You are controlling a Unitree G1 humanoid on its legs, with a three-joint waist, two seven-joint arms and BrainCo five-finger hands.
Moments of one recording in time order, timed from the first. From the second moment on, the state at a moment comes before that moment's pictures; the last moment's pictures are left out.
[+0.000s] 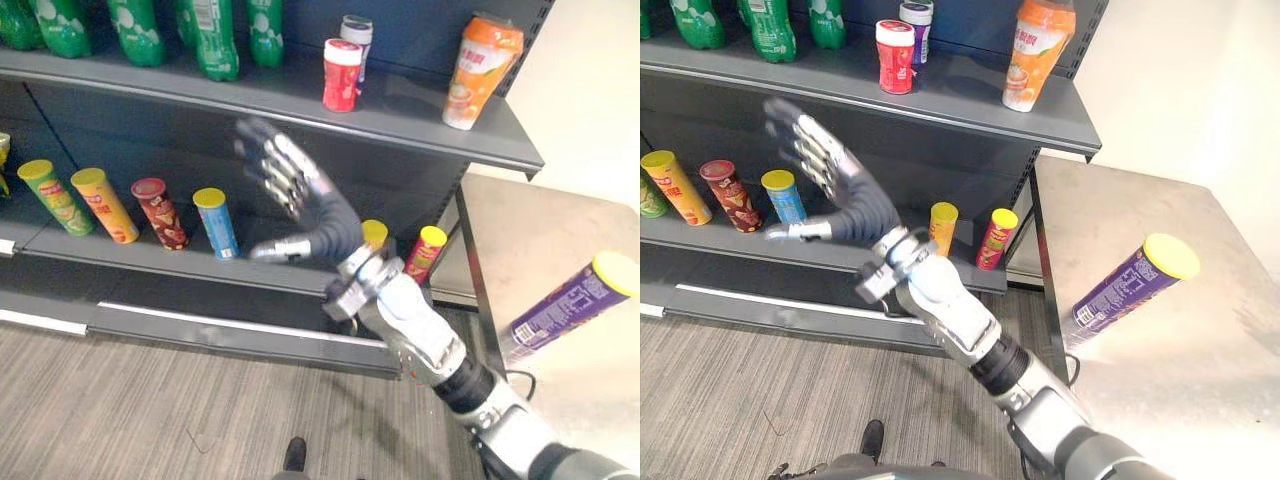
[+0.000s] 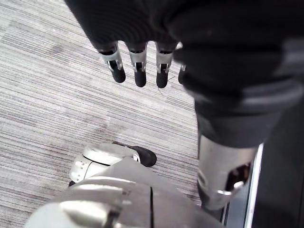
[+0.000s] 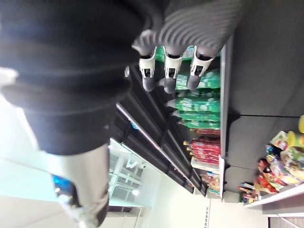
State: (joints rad) left arm 0.16 0.14 0.20 1.12 -0.02 -0.04 0.17; right arm -0.52 -0.04 0.65 -0.07 0.47 -0.18 0.01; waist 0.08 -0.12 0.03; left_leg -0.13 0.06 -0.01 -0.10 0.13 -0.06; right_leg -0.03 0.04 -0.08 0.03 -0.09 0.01
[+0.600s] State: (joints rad) left arm 0.17 0.12 0.21 1.15 0.03 -0.04 0.16; right arm 0.12 -0.11 0.52 0.30 0.28 -0.11 0.12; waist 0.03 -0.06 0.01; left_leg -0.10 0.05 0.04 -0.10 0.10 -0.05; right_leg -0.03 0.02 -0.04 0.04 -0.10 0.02
